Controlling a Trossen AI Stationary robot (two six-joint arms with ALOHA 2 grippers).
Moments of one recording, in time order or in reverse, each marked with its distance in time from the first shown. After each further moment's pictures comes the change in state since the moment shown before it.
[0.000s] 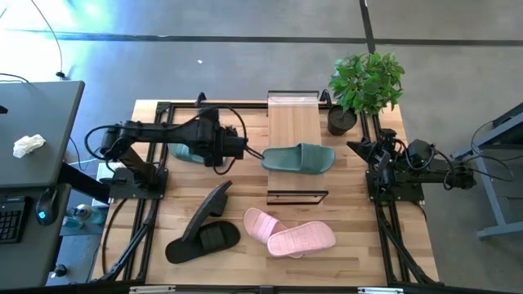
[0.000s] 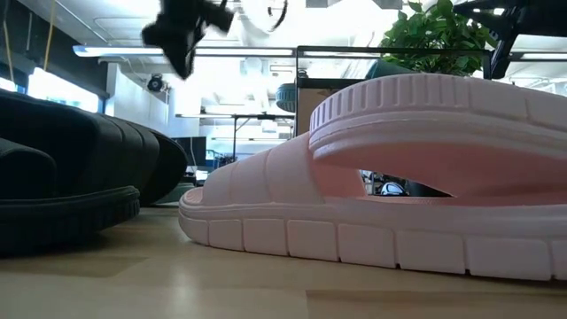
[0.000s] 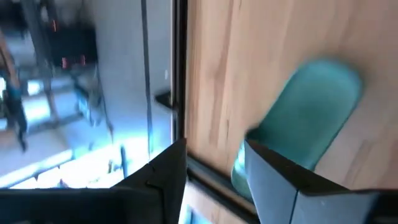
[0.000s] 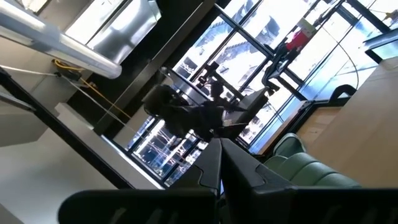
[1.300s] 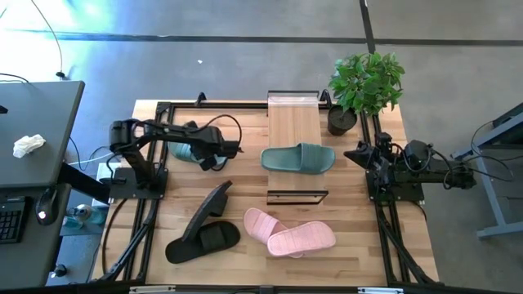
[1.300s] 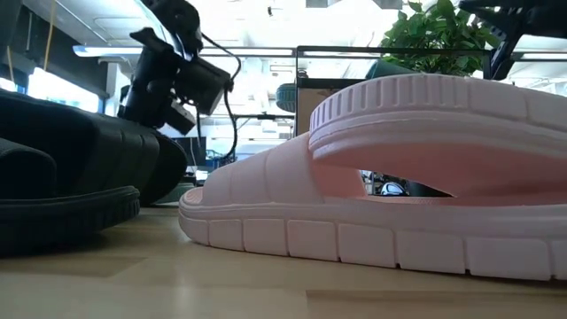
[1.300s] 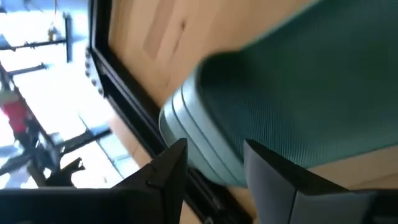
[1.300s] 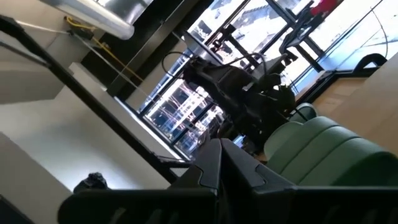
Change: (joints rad) left arm 0.198 0.075 -0.482 0.222 0.142 -0.429; right arm 0.000 0.000 0.000 -0.060 -0.169 -0.027
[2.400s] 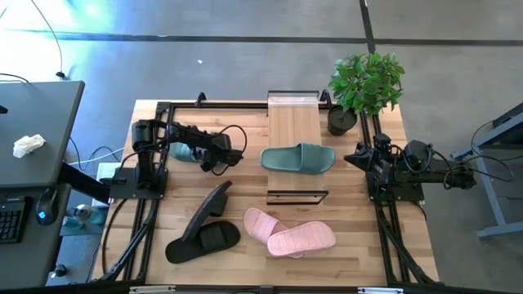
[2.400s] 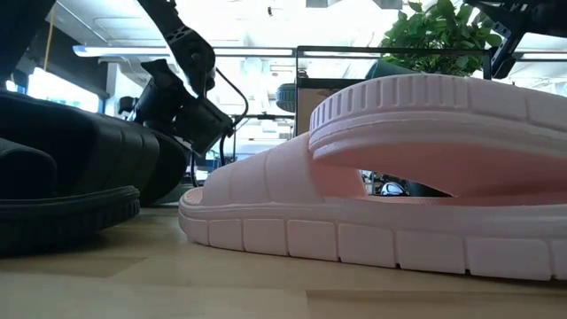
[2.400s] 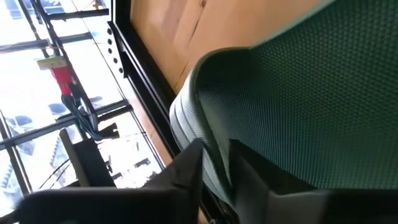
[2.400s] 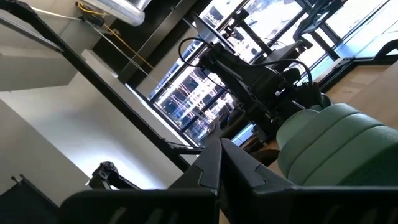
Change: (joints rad) left arm -0.001 0.194 0.000 -0.031 -0.096 -0.188; right arm 0.000 0.000 0.000 -0.006 -0.072 0.003
